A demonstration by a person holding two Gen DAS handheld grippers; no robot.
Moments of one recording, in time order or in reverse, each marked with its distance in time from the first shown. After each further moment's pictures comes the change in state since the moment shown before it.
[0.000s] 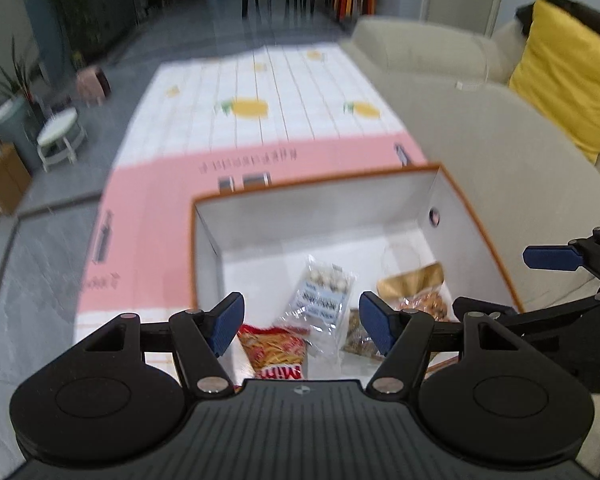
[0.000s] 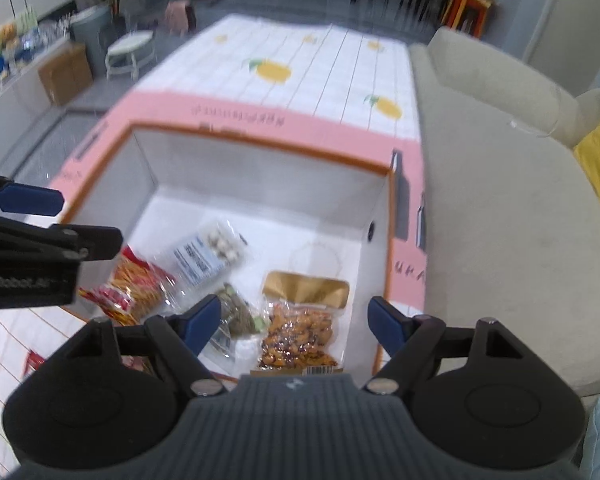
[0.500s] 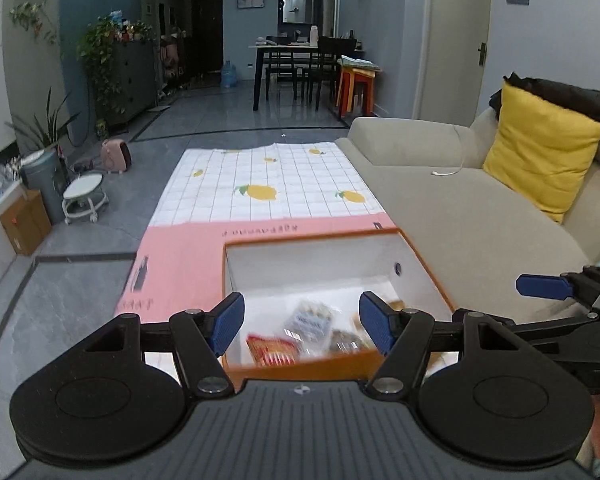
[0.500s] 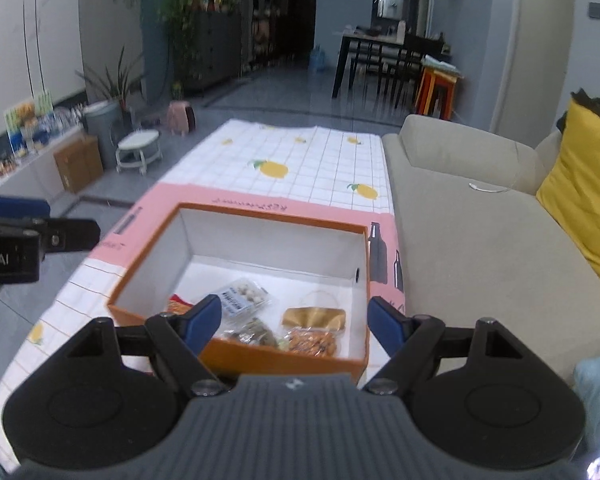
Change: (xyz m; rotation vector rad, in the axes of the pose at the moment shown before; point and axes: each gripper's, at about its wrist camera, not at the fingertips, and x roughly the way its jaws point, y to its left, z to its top) left arm -0.111 -0.013 -0.076 -0.059 -0.280 -0.013; right arm -0.118 0.022 -0.086 0.069 -0.309 -0.007
